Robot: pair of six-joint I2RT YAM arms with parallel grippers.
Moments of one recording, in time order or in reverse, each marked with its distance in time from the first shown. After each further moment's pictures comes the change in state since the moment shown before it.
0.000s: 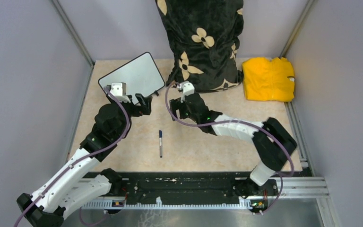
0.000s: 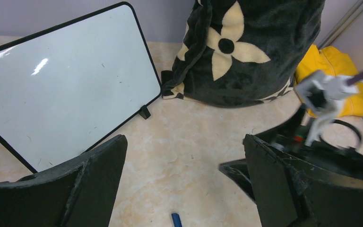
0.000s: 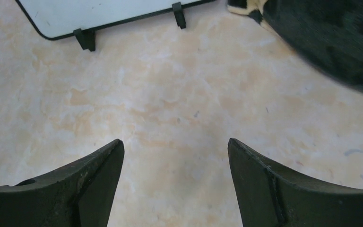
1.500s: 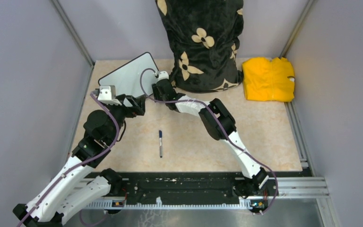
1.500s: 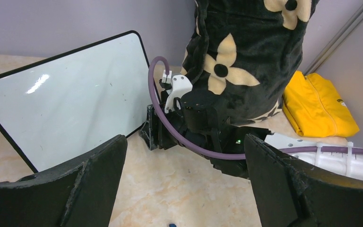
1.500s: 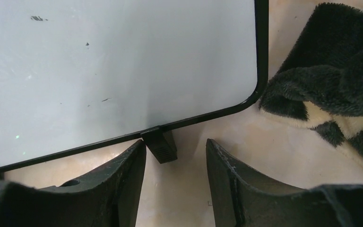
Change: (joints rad) left arm 0.000 -0.116 0.000 0.000 -0.021 0.006; right arm -0.045 0.967 0.999 -0.100 0.042 0.035
